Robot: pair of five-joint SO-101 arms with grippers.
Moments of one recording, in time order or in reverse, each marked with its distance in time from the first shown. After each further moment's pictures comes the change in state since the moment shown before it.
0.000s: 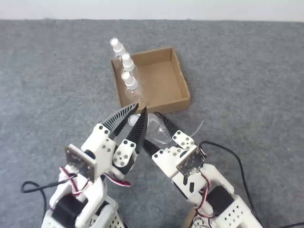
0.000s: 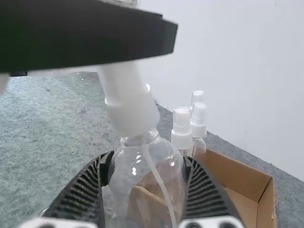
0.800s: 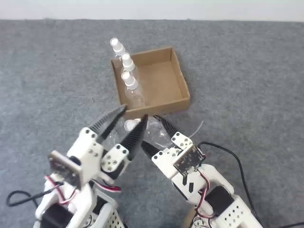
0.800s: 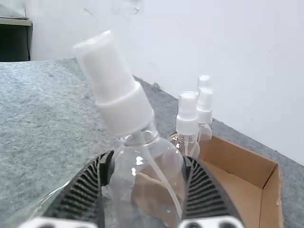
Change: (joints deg) left arm -3.4 0.1 -8.8 9.1 -0.2; right arm -0.3 -0.1 0.0 3.8 0.0
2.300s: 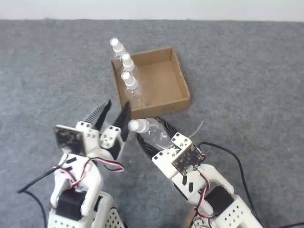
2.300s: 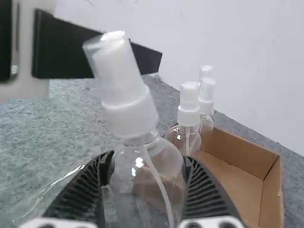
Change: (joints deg) left arm -14.2 0.0 14.2 -4.8 7.8; right arm 0.2 0.0 0.0 2.2 -0.1
